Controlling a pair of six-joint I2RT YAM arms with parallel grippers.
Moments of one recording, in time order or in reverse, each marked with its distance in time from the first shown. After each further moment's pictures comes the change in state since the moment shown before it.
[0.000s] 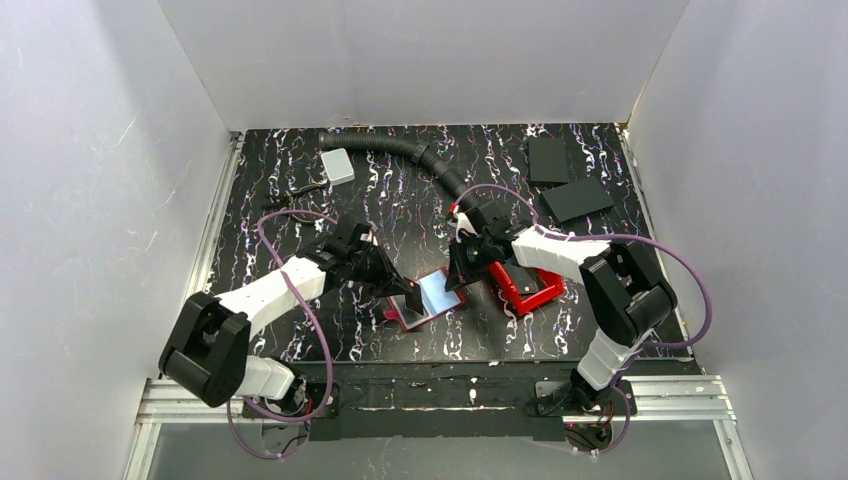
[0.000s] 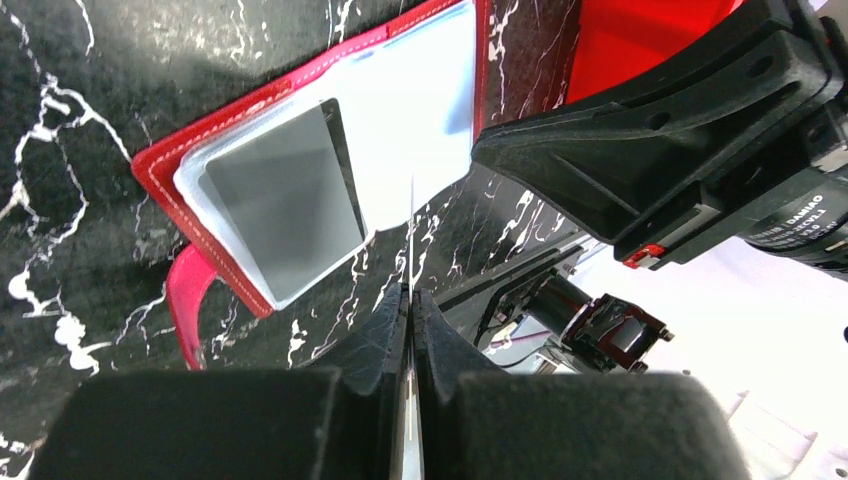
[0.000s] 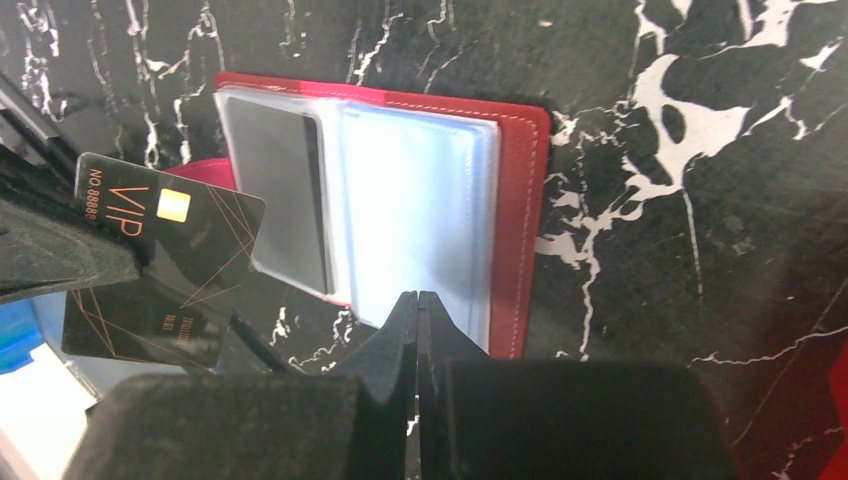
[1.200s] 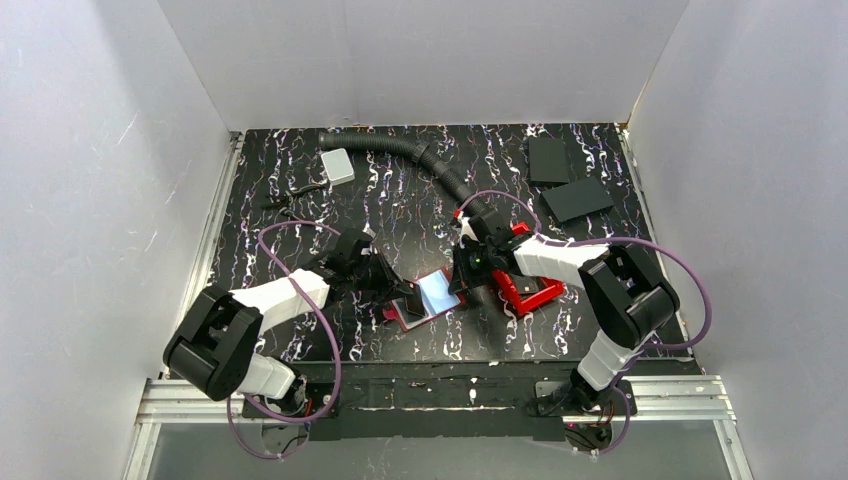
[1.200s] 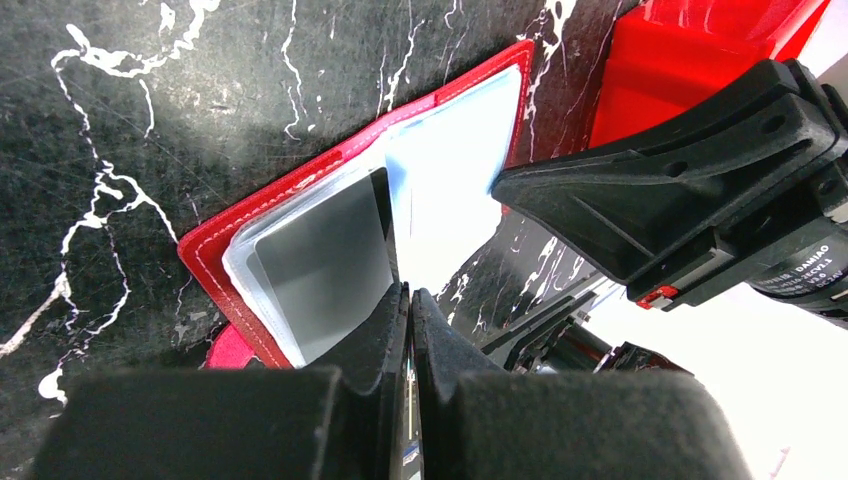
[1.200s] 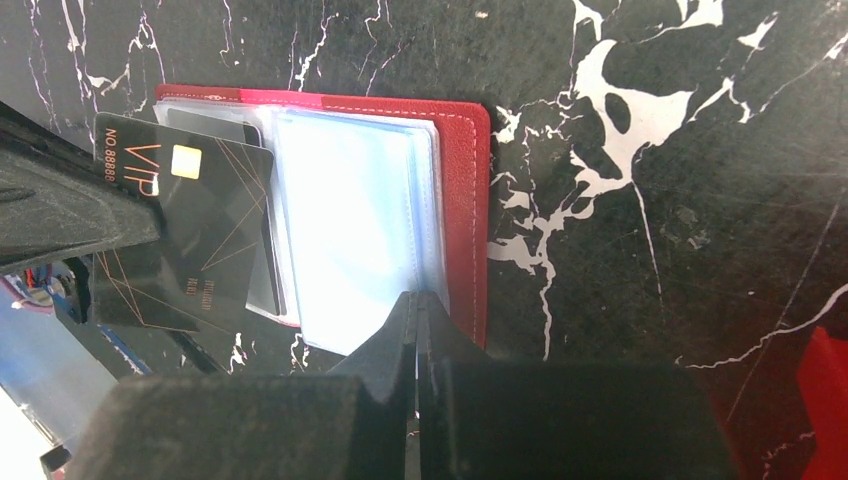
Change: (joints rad) left arm -0.021 0.047 -0.148 0.288 -0.080 -0.039; right arm -0.002 0.000 -0.092 0.117 0.085 0.002
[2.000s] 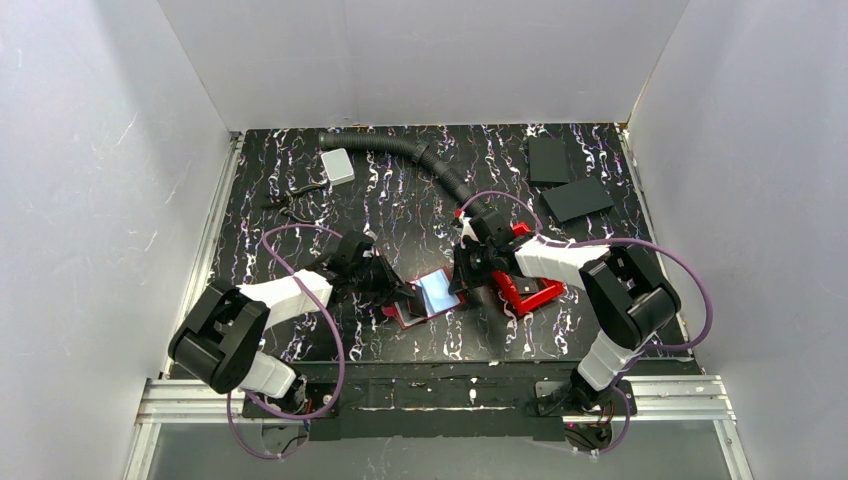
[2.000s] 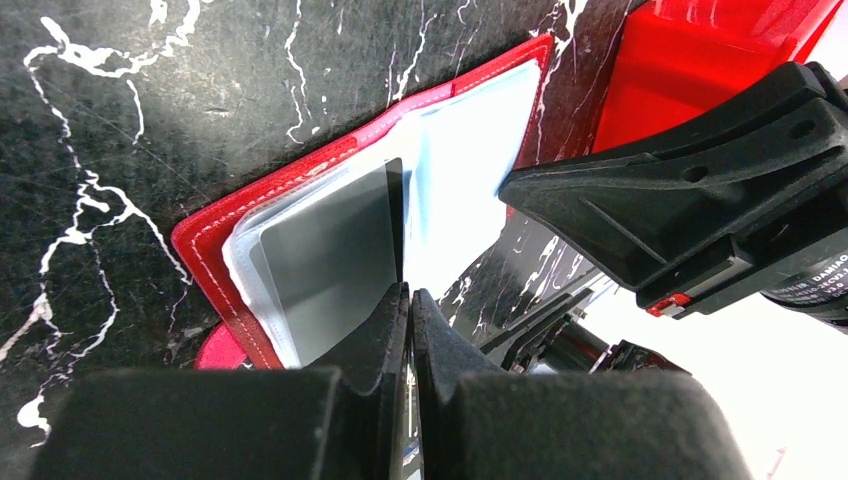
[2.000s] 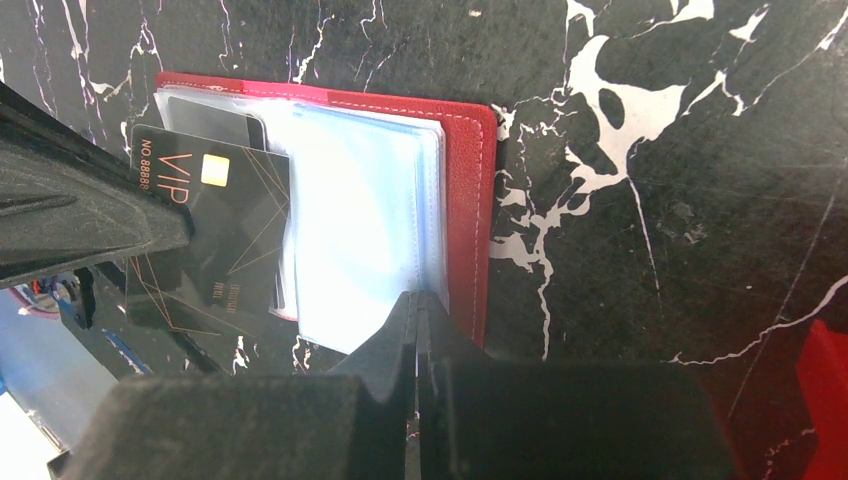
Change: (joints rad) left arm -0.006 0.039 -0.021 0.057 0.019 -0.028; right arm 0.000 -0.011 -0.020 0.024 0.006 0.021
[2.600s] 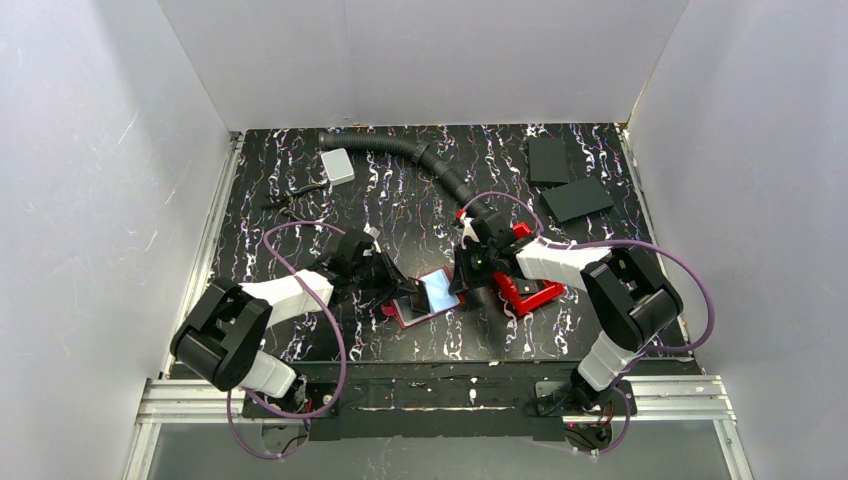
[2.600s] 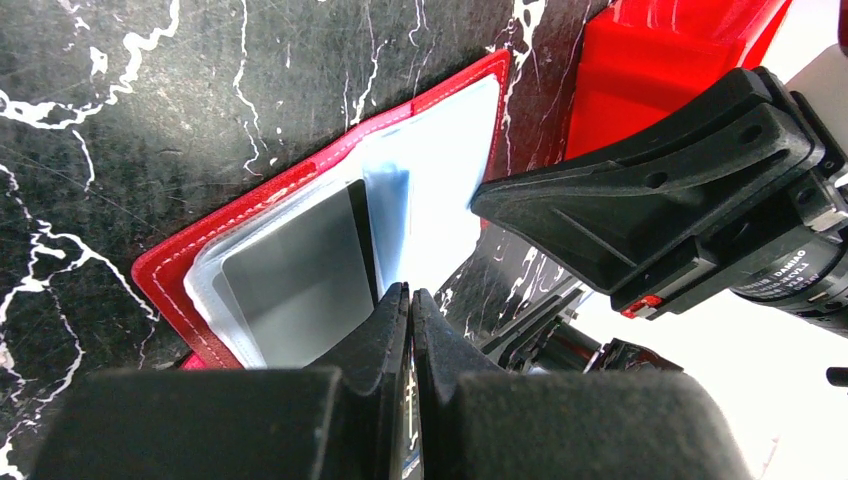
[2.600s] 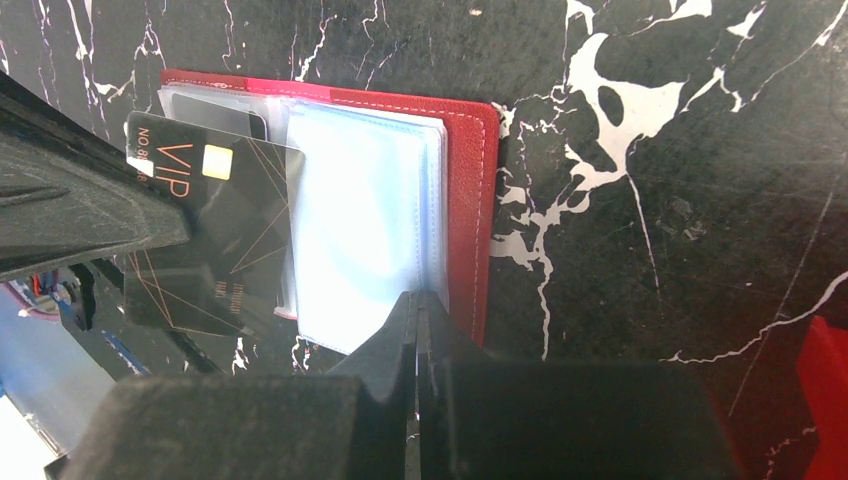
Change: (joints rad) left arm 0.000 0.009 -0.002 0.077 0.008 0.010; right arm 0.000 -0.013 -0.021 0.026 0.000 0.004
